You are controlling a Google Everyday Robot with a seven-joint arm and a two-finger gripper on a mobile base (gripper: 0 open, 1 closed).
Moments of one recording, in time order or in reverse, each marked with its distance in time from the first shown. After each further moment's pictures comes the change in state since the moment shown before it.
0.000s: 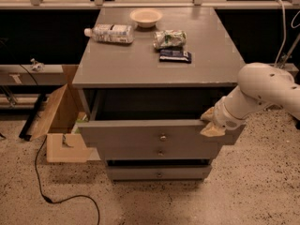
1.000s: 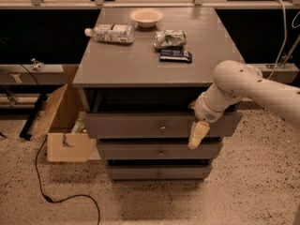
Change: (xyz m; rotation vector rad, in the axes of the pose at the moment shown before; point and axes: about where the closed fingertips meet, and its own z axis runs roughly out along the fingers) arm -0.040 -0.042 0.039 -0.001 -0.006 -0.053
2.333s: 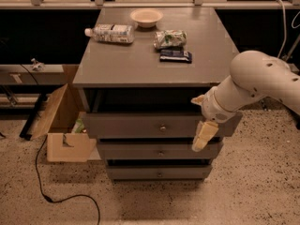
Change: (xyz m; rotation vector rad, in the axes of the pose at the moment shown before) arm -0.027 0.046 -0.075 0.071 -0.050 -0.021
